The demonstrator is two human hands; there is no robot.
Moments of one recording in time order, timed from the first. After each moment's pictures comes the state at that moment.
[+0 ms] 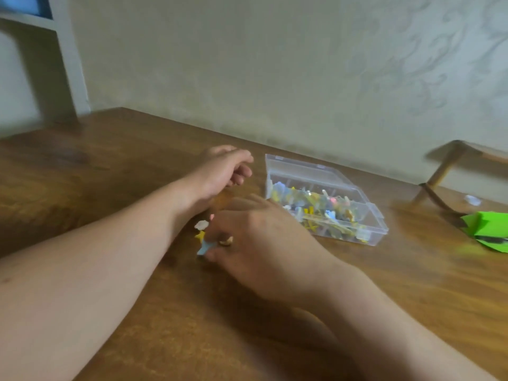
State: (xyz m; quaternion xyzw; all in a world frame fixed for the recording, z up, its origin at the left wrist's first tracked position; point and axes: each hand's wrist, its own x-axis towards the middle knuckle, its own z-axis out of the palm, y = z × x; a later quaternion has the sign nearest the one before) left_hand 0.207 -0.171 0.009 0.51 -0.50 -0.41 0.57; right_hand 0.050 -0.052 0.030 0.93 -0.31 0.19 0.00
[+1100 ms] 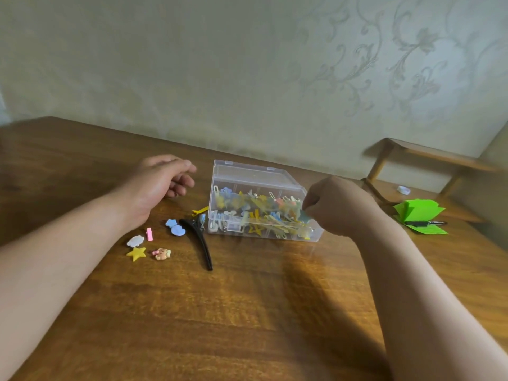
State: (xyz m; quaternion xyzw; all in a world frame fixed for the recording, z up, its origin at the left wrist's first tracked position) left_hand 0.211 -0.164 0.007 0.51 -0.53 -0.39 0.55; right_hand -0.103 -0.125 0.073 0.71 -0.69 0.10 0.04
